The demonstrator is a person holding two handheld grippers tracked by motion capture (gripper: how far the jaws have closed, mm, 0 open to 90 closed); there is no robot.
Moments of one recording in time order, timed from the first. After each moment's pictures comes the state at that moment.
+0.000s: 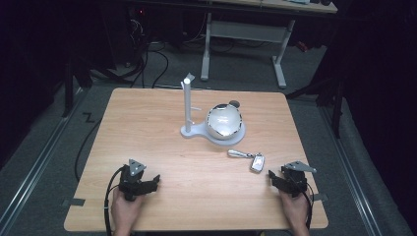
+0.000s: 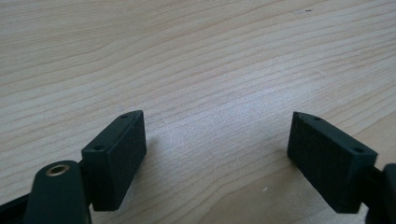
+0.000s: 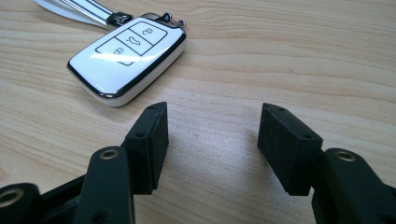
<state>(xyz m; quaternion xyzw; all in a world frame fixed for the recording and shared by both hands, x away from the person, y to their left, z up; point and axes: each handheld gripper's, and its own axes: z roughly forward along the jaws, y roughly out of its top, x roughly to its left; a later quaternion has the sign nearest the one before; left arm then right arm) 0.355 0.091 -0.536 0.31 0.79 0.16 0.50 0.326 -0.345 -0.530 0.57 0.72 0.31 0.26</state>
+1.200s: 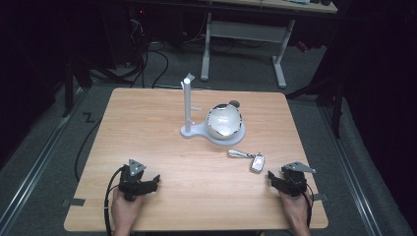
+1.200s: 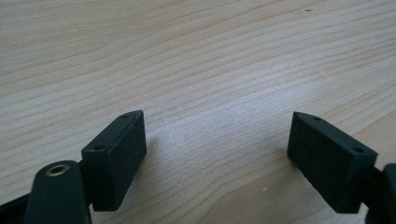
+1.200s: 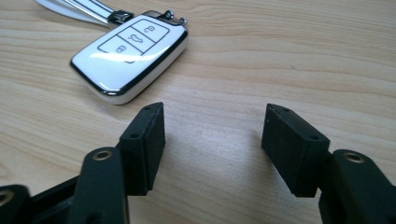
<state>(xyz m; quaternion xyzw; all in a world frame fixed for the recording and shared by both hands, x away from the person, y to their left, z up) 0.355 0.090 -0.536 0.31 0.79 0.16 0.50 0.324 -0.342 -0.529 0.57 0.72 0.30 0.26</state>
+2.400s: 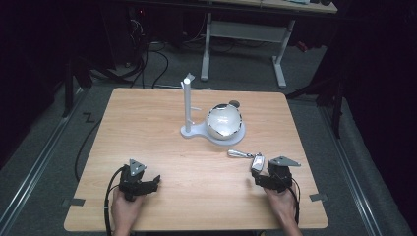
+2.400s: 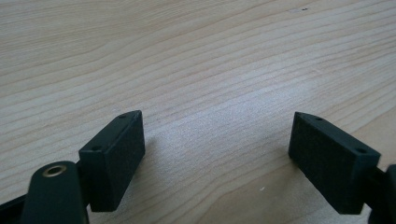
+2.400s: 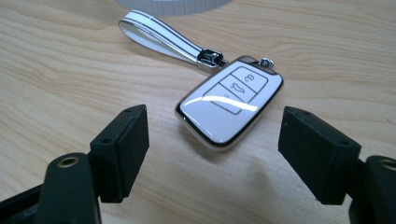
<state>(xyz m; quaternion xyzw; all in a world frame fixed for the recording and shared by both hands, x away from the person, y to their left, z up) 0.354 0.089 -0.536 0.31 0.79 0.15 0.50 0.336 -0.295 -0.512 0.54 0.74 0.33 0.23</state>
